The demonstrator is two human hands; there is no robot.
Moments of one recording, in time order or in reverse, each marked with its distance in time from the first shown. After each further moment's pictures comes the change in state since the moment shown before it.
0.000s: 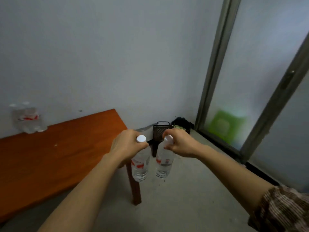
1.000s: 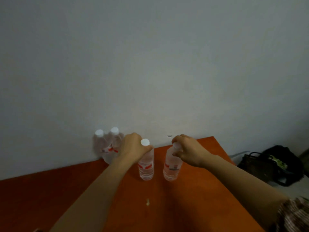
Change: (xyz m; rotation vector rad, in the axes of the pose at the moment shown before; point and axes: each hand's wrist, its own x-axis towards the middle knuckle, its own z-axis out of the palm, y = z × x) left_hand 0.304 -0.596 -0.168 0.012 0.081 -0.480; right_hand 0.613 -0.285 0.252 0.064 -0.195 -0.144
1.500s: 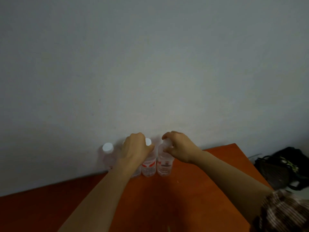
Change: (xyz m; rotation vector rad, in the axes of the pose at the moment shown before) left_hand 0.117 -0.081 0.010 0.121 -0.009 0.003; right_hand 0.156 -0.047 0.057 -0.007 -0.034 -0.029
